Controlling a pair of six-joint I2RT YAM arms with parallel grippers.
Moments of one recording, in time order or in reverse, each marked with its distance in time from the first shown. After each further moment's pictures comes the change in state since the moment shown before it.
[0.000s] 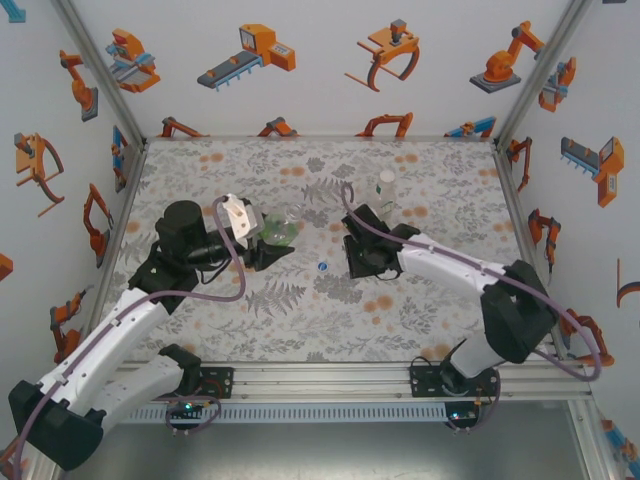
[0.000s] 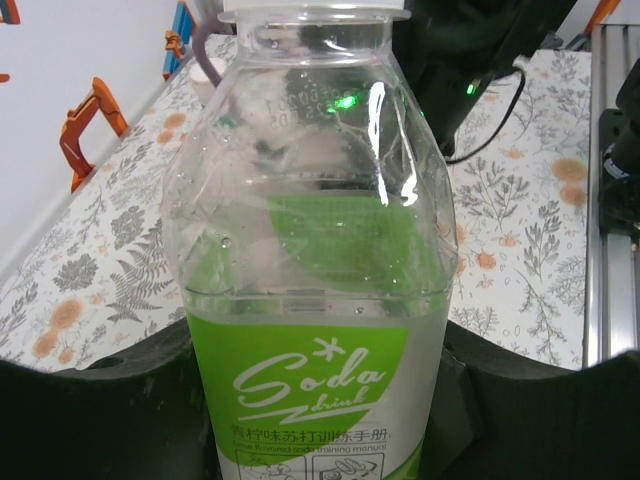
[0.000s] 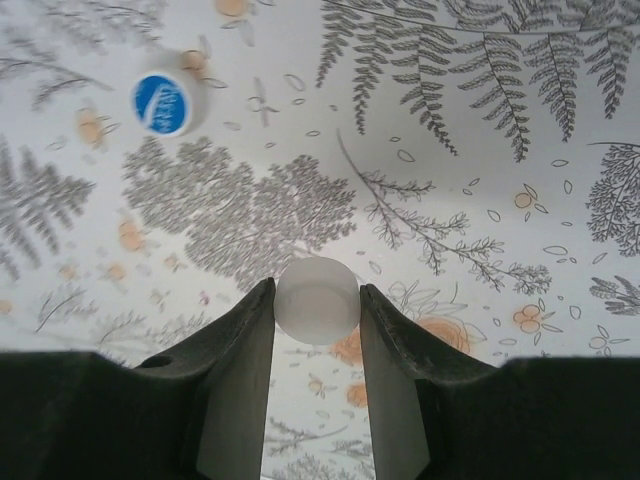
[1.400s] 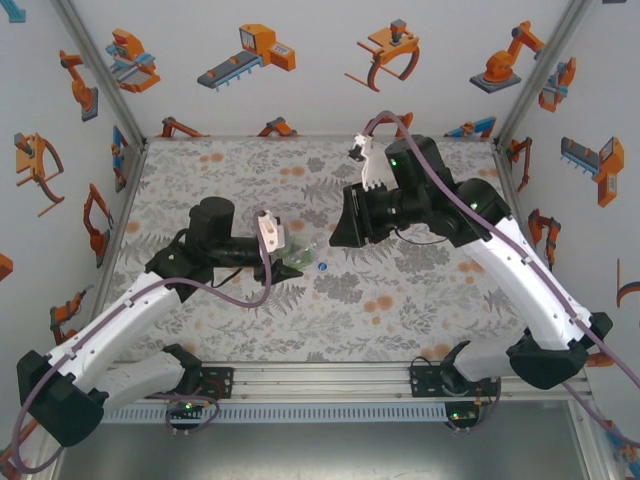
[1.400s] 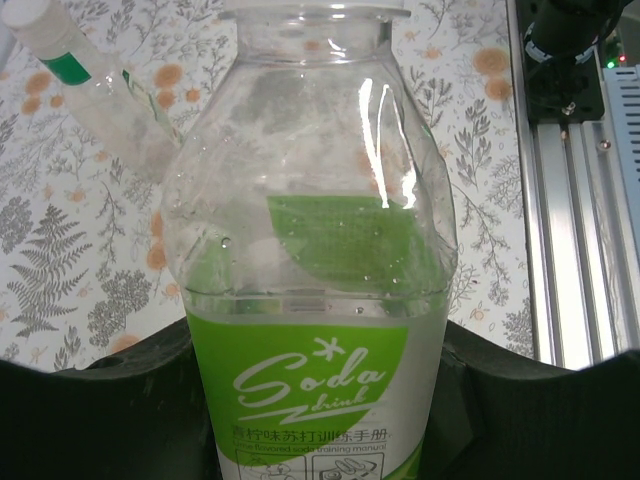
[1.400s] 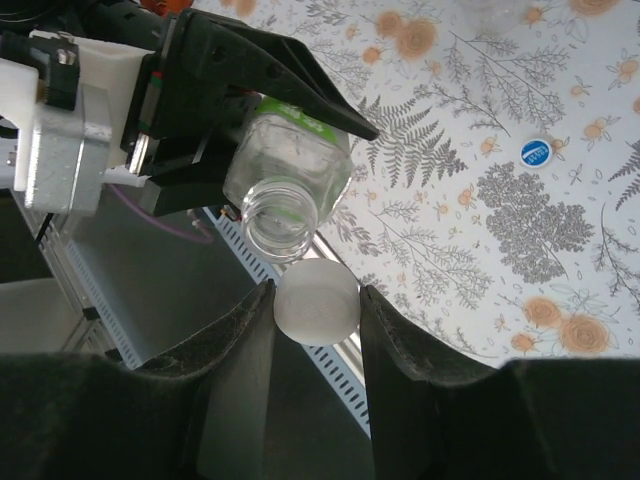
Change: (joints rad) left arm -0.098 0.126 0.080 -0.264 0.047 0.228; right arm 0.012 -0.147 0.720 -0.469 -0.497 -0.094
